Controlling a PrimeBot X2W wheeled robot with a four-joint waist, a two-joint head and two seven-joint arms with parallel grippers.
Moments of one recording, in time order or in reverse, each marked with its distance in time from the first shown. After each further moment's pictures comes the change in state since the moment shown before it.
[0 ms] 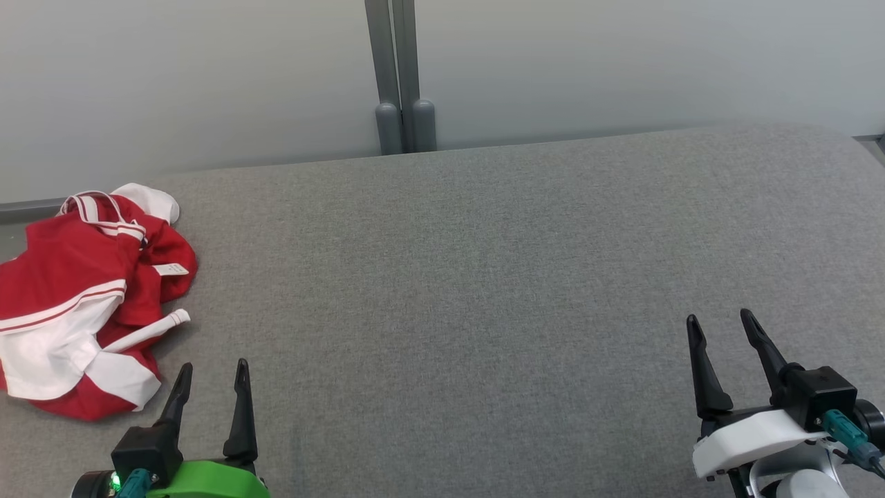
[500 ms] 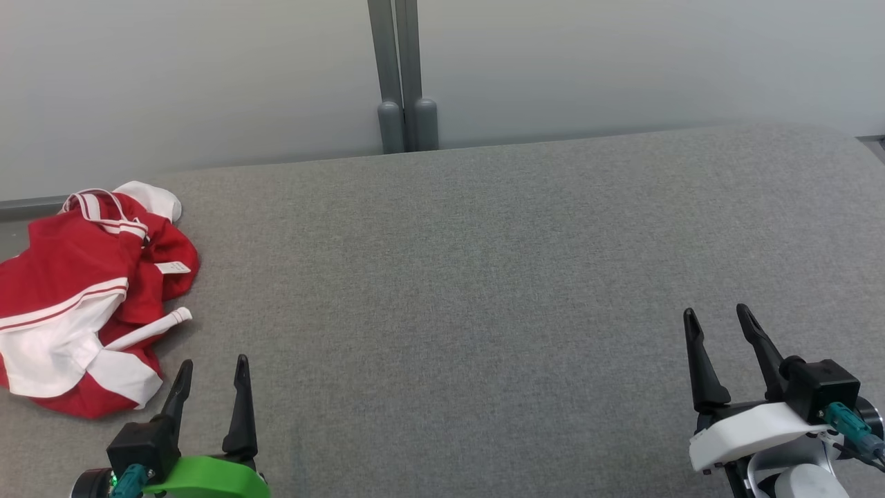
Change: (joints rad) left arm -0.001 0.007 -0.017 -0.022 -0.039 0.005 0.026; right arm -0.009 0.004 0.010 -0.017 0.053 0.000 0.027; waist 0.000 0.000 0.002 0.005
